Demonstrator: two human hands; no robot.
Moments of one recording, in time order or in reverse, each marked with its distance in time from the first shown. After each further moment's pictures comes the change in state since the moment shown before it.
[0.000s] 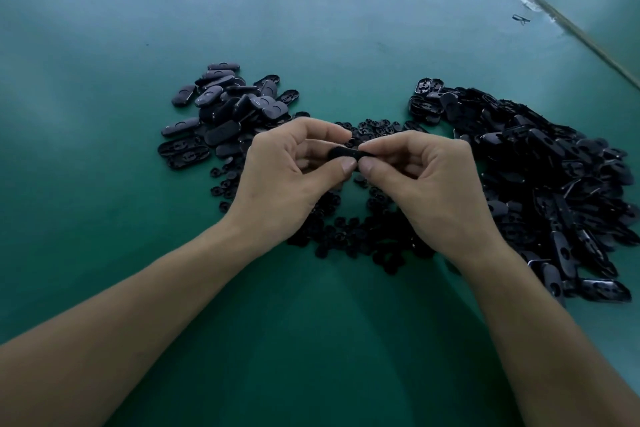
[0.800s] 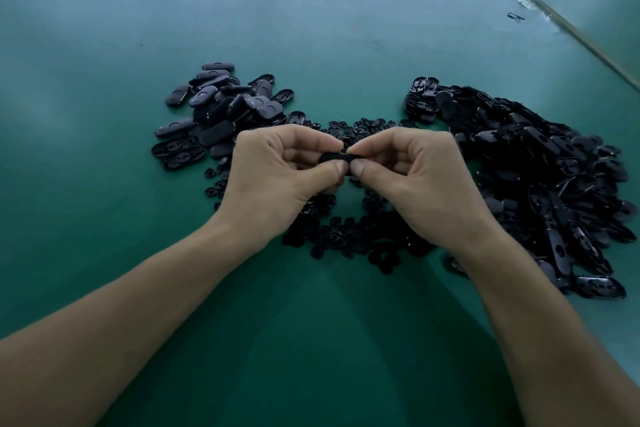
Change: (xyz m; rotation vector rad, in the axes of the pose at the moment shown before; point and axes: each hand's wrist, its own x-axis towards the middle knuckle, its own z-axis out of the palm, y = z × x) left_hand 0.000 -0.001 0.001 -0.036 0.052 -0.042; right_hand 0.004 0.000 -0.002 -0.056 -0.098 0.049
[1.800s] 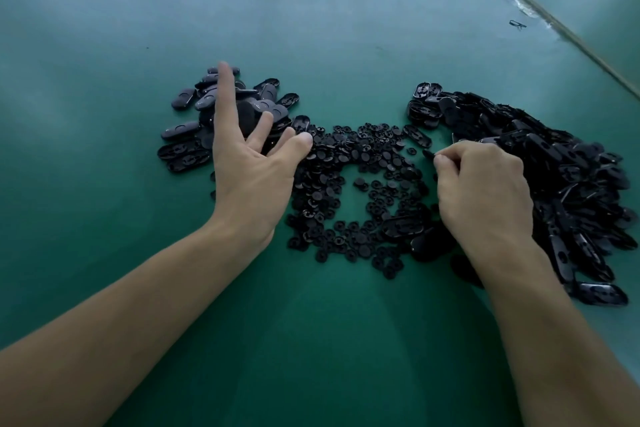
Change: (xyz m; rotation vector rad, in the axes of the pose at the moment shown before) left_hand 0.007 -0.002 -0.007 -0.100 0.326 -0.012; right_hand -0.003 0.013 -0.025 -0.810 0.335 0.271
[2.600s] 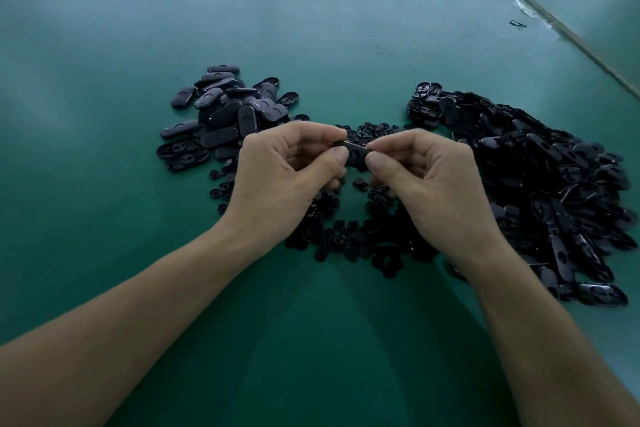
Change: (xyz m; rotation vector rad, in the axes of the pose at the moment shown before) left_hand -0.009 0.001 0.005 0.071 -0.310 0.077; right_hand -0.011 -0.024 0.009 0.954 -0.275 -0.211
